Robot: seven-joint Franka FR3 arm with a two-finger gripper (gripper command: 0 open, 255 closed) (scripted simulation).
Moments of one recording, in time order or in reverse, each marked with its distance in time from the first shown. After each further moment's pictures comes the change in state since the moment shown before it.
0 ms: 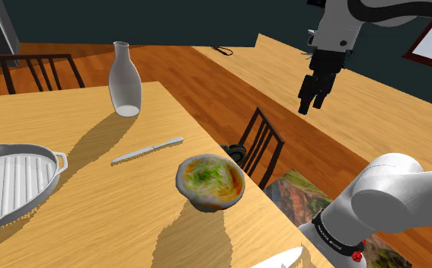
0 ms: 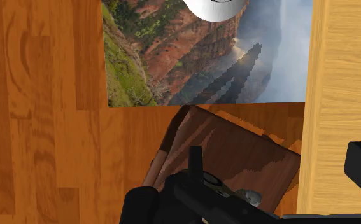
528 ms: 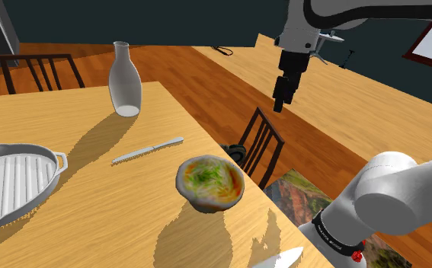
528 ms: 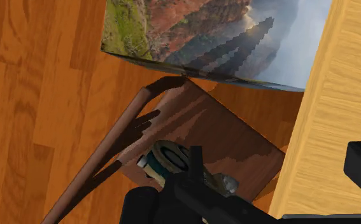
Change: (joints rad) arm 0.082 0.226 0.009 0.082 -0.013 0.141 -0.133
